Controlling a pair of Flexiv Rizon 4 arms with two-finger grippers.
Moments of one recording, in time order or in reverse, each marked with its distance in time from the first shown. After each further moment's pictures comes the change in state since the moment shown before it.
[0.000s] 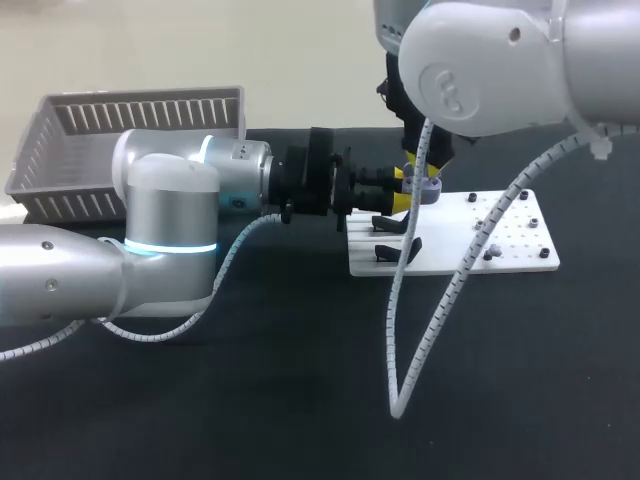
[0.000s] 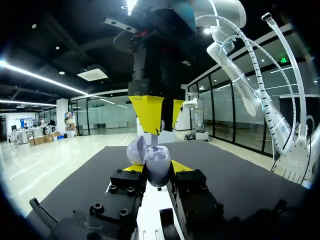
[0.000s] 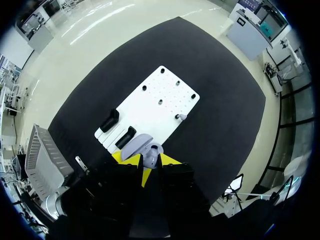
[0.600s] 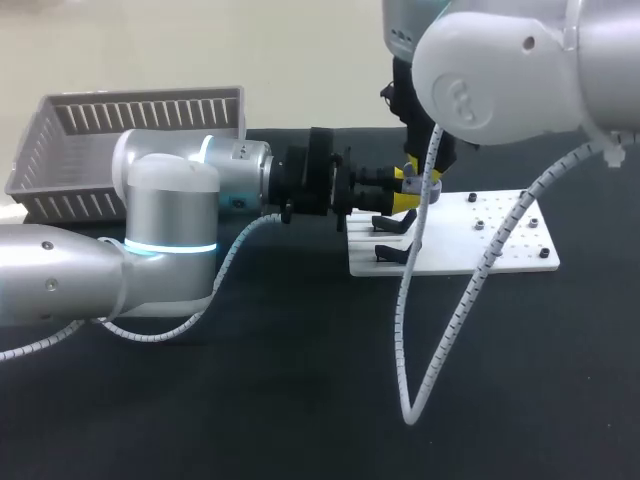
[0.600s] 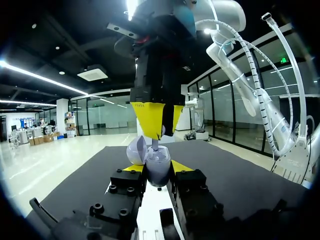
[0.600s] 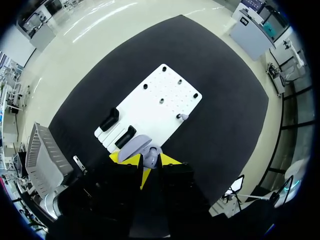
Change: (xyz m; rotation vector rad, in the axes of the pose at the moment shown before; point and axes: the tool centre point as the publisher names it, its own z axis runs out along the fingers) left arm 0.000 0.000 0.000 0.000 0.000 0.000; right arm -0.001 -0.002 0.007 -0.021 0.014 -0.014
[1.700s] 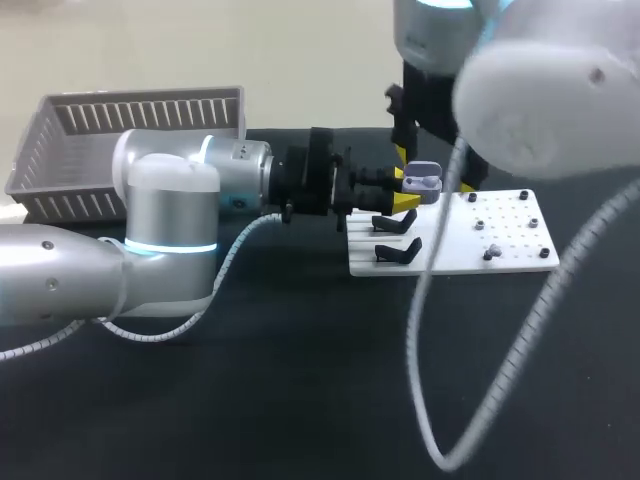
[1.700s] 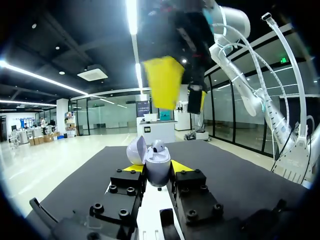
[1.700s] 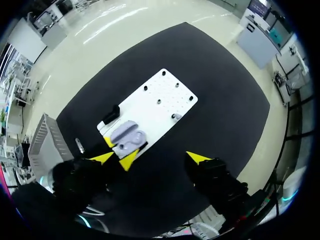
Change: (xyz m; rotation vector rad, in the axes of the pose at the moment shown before) left arm 0.000 0.000 0.000 0.000 0.000 0.000; right arm 0.016 -0.034 -0.025 -0.063 -0.072 -0.077
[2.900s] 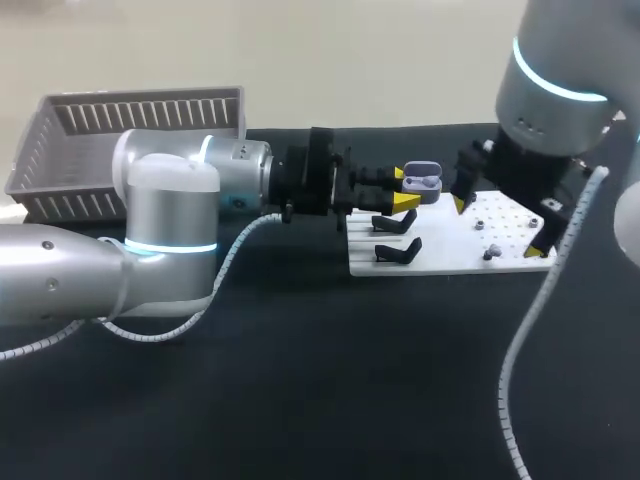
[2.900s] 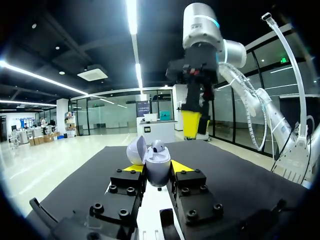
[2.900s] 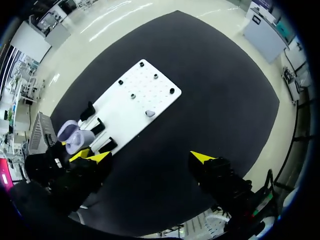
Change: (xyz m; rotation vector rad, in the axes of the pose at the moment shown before) left arm 0.000 0.000 0.000 0.000 0.000 0.000; right arm -0.005 -0.080 0.046 -0.090 0.086 -0.014
